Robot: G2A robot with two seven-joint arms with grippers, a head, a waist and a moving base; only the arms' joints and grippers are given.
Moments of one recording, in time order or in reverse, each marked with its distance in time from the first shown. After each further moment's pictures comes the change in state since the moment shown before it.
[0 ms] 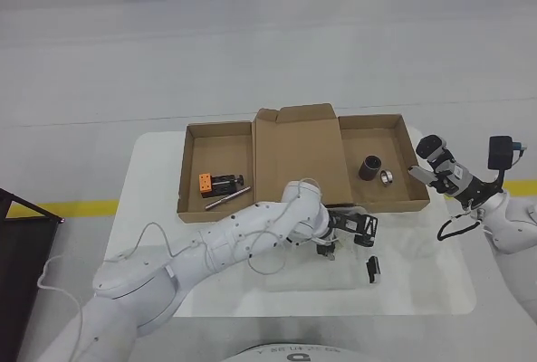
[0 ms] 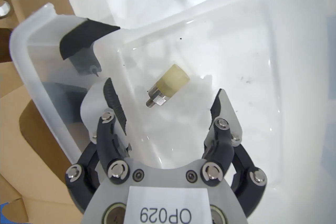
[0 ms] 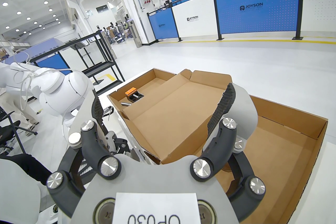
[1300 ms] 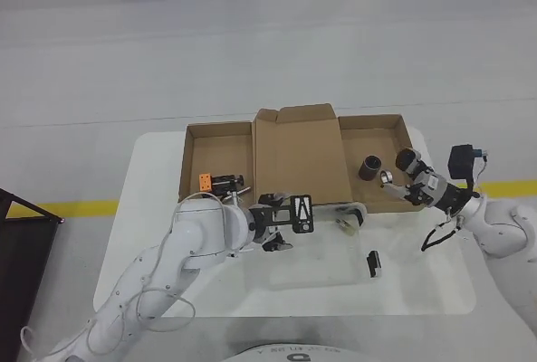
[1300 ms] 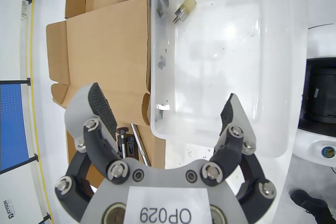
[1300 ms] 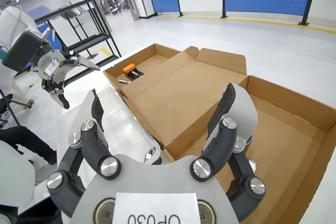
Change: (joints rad) left arm 0.546 0.362 -0.647 -0.810 0.151 -0.026 -0.217; right arm -0.046 -0.005 -0.025 -0.110 -0.151 0.054 0.091
